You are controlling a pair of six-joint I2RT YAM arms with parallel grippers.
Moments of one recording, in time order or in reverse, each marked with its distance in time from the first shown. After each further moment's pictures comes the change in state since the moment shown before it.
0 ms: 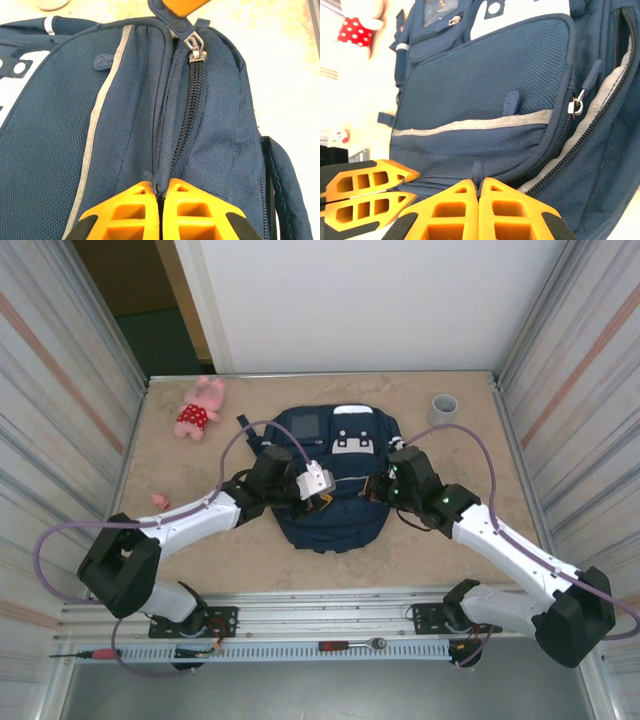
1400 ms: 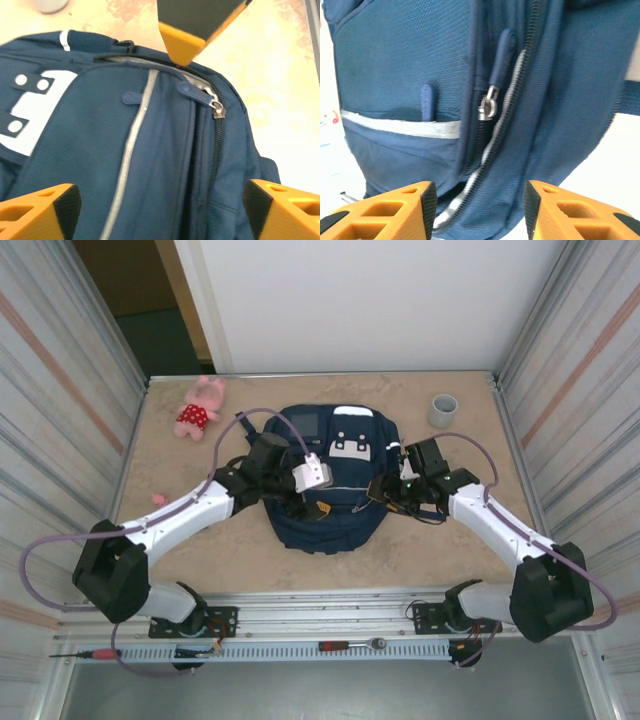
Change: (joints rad) left arm 0.021 -0.021 0.170 -0.278 0.008 0.156; right arm -0.250 0.182 0.023 -0.137 -0.387 -0.019
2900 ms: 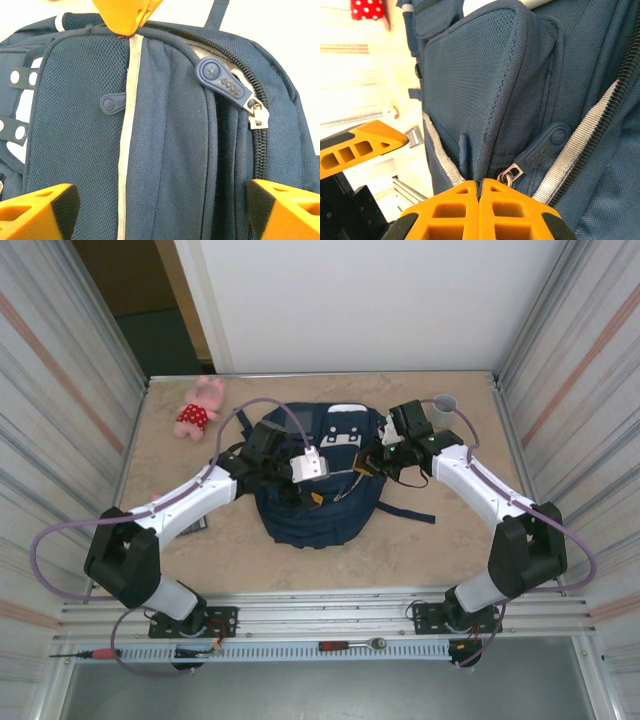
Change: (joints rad) left arm 0.069 0.072 0.078 -0.082 -0.008 0.162; right arm 0.019 0.236 0.339 -0.032 -0.132 0.026
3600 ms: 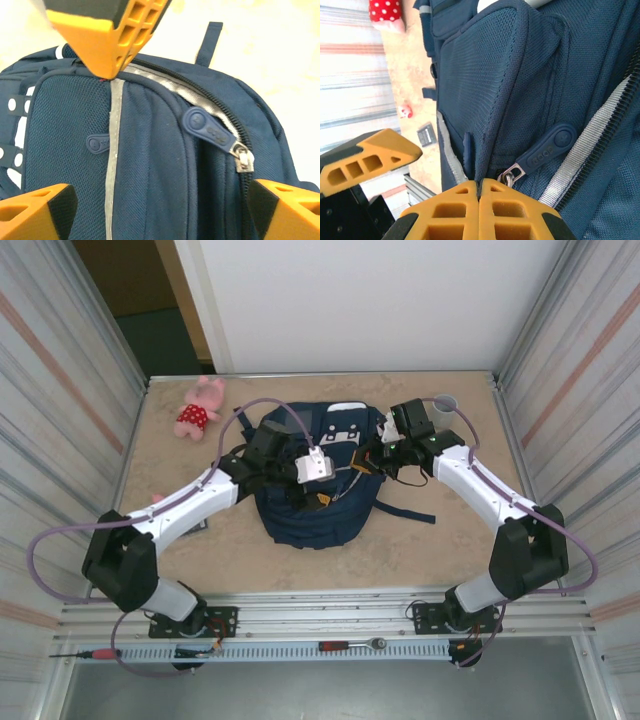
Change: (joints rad) left arm -0.031 -0.010 0.000 0.061 0.007 -0.056; right arm -0.001 -0.013 -0.002 0.030 -0.029 0.027
